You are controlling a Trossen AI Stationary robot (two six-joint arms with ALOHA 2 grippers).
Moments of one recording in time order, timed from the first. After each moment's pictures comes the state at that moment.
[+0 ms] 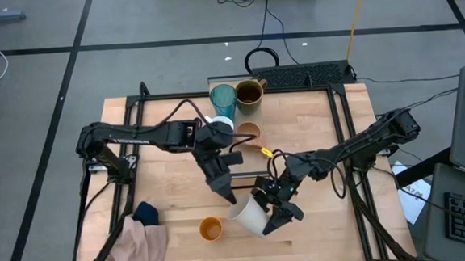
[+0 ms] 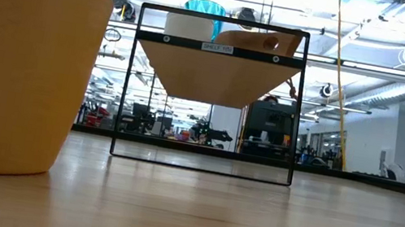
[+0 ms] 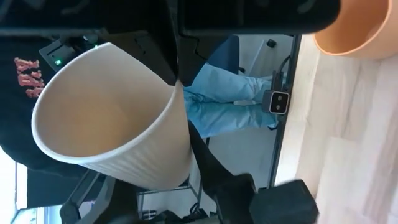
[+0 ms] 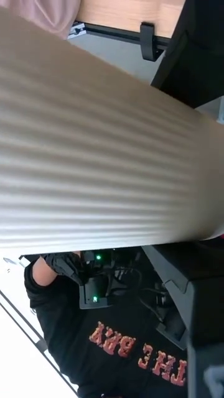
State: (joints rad) left arm -0.06 1.68 1.66 -0.63 0.84 -0.90; right arm 0.34 1.53 1.00 0.56 -0.60 0.91
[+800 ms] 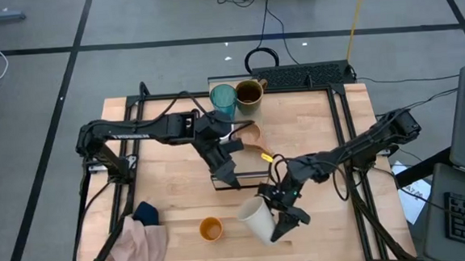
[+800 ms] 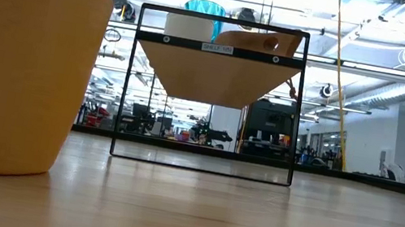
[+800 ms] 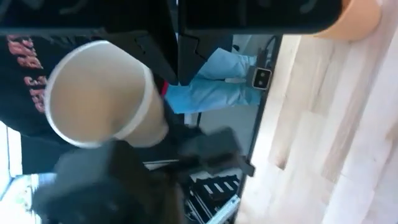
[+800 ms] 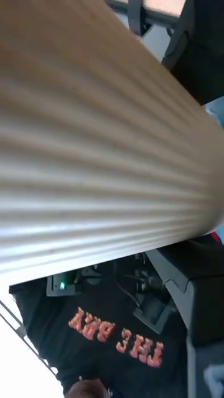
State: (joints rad) left arm -0.01 1.67 1.66 -0.62 0.79 -0.92; right arm 0.35 1.53 1.00 0.56 -0.65 0.90
